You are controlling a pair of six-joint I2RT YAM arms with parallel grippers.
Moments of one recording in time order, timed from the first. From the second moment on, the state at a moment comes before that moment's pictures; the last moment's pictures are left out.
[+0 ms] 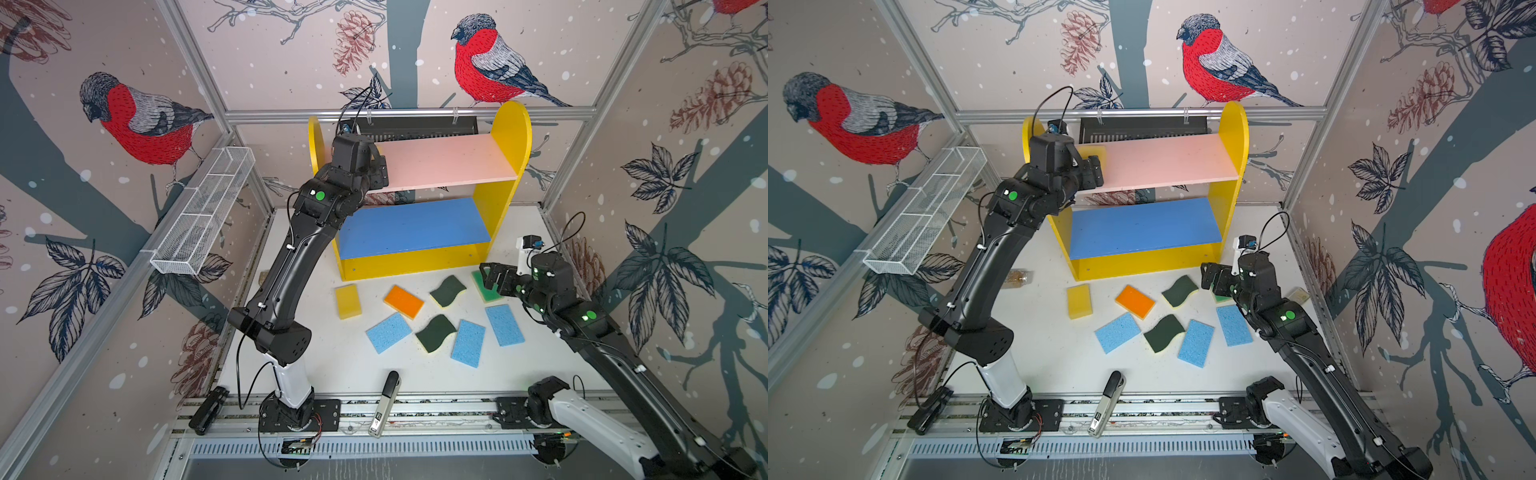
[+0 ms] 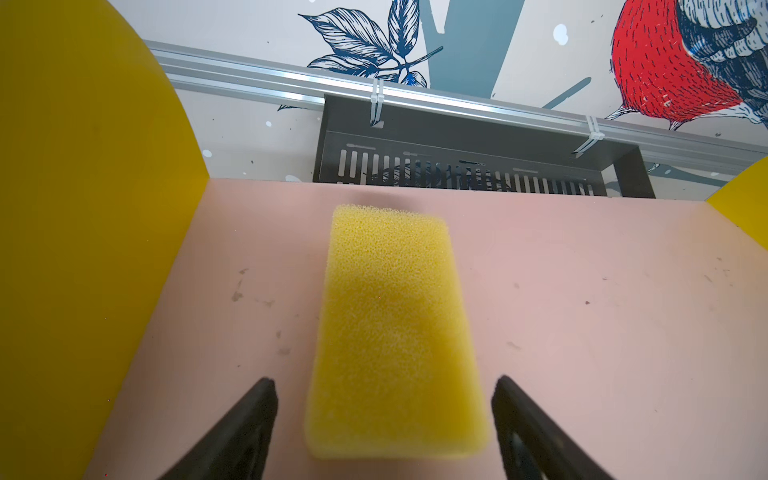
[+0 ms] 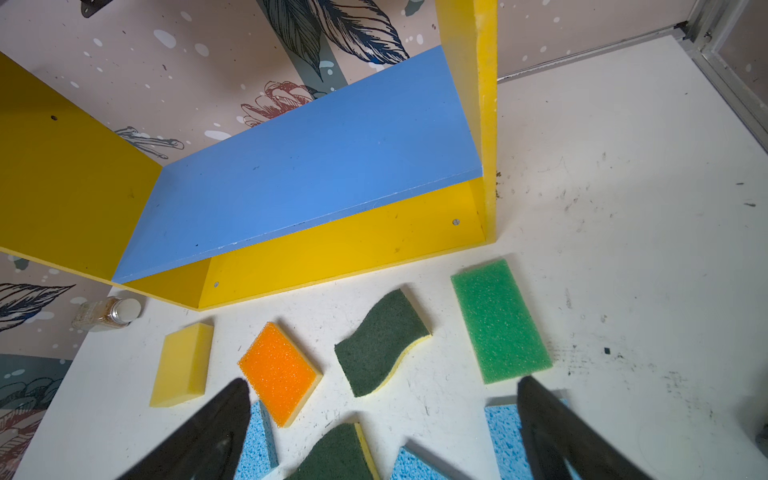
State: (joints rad) left arm -0.52 1.79 2.32 -0.92 -0.40 -0.34; right arm 0.44 0.84 0.87 -0.55 0.06 0.42
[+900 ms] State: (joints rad) left arm -0.53 1.34 1.86 -0.89 -0.29 -0.33; right arm 0.53 0.84 0.84 -0.57 0.06 0.49
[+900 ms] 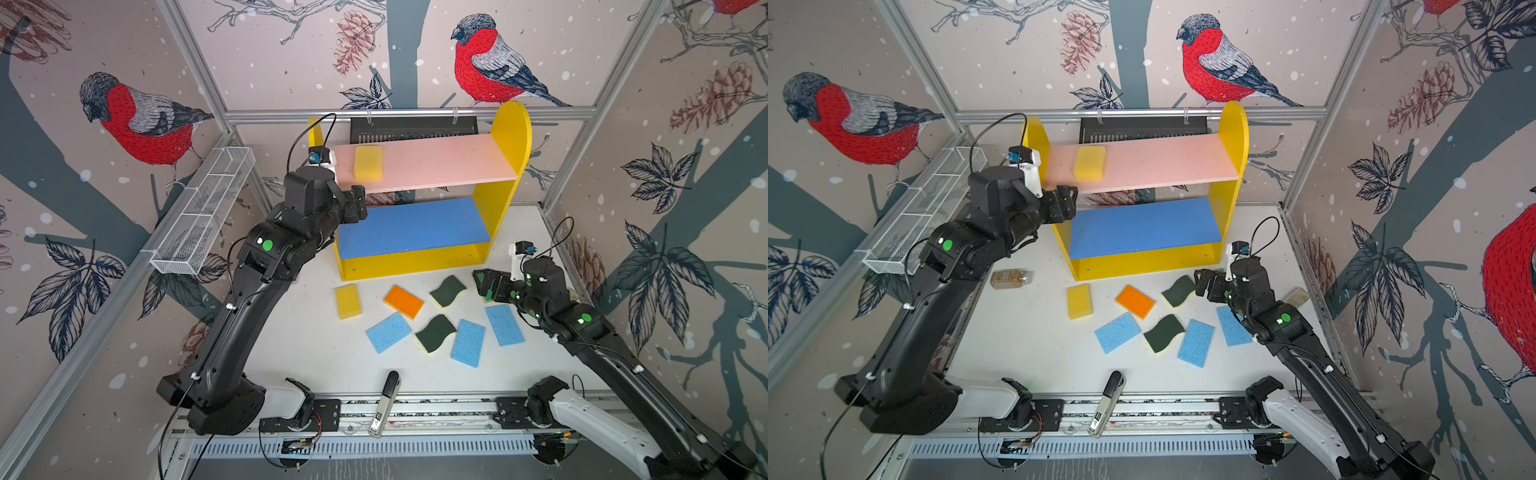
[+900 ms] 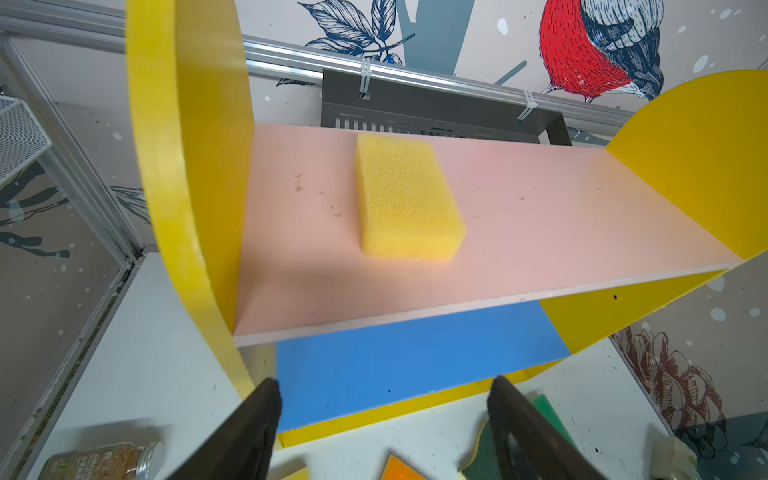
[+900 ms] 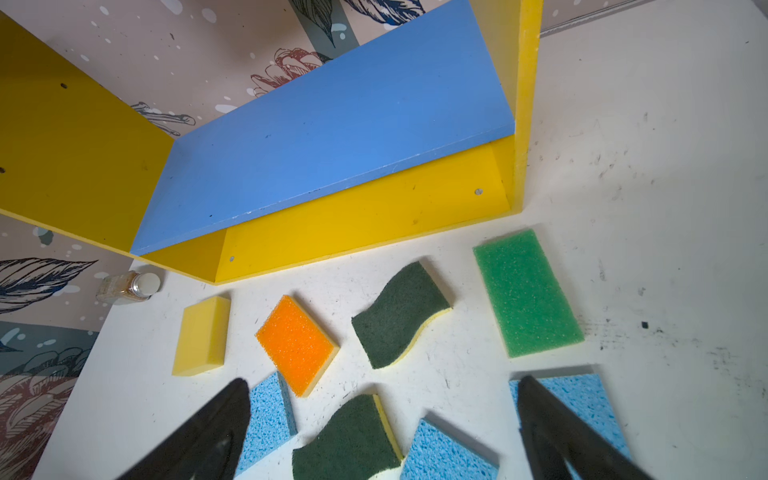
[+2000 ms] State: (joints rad) left arm -0.65 0.87 1.04 -0.86 -0.29 -0.50; right arm 0.44 1.00 0.69 -0.52 0.20 0.52
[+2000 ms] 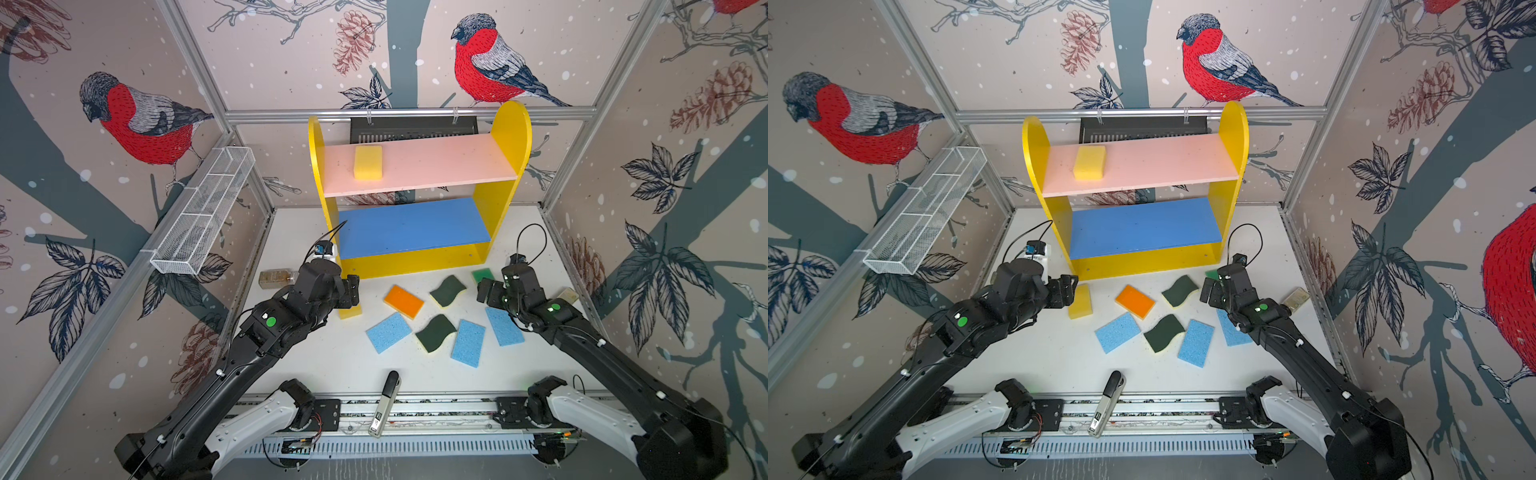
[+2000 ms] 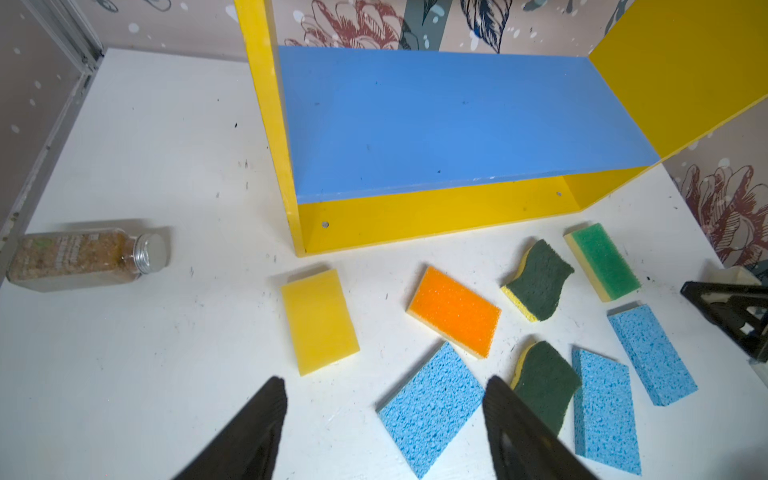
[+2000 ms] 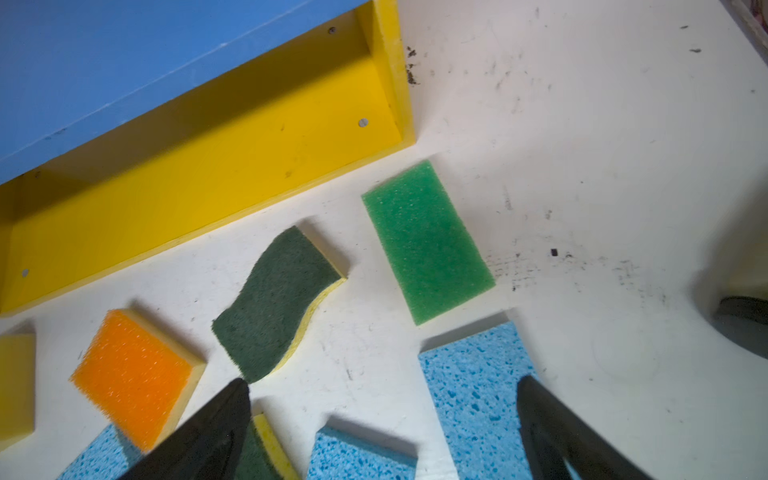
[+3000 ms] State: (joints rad) left arm -0.66 0.80 0.80 -0.75 -0.24 -0.63; right arm 0.22 1.37 0.71 -0.29 0.03 0.38
